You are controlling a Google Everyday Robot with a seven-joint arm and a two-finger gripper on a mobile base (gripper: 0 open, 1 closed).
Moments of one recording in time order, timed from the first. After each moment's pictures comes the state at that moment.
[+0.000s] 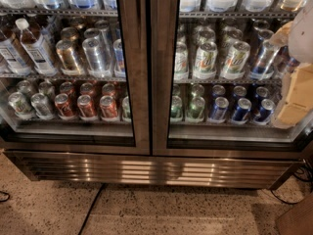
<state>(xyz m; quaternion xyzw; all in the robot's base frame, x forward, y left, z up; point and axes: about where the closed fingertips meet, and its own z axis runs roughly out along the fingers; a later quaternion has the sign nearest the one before) 0.438 -0.217 0.976 -0.60 0.78 -0.03 0.16</state>
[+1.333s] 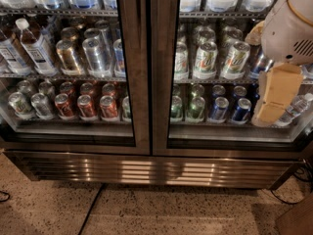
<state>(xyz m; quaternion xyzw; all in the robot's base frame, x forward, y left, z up) 0.444 -0.180 0.974 -0.64 0.75 -0.04 0.15</state>
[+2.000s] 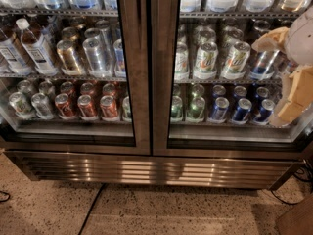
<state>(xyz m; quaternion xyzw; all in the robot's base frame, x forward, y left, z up) 0.453 -0.198 0.962 -0.65 0.72 0.08 0.23</state>
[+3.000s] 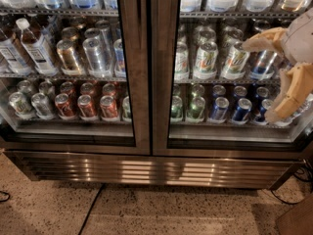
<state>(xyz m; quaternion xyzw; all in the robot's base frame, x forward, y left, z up) 0.456 -0.185 0.965 -0.65 0.68 0.17 0.28</state>
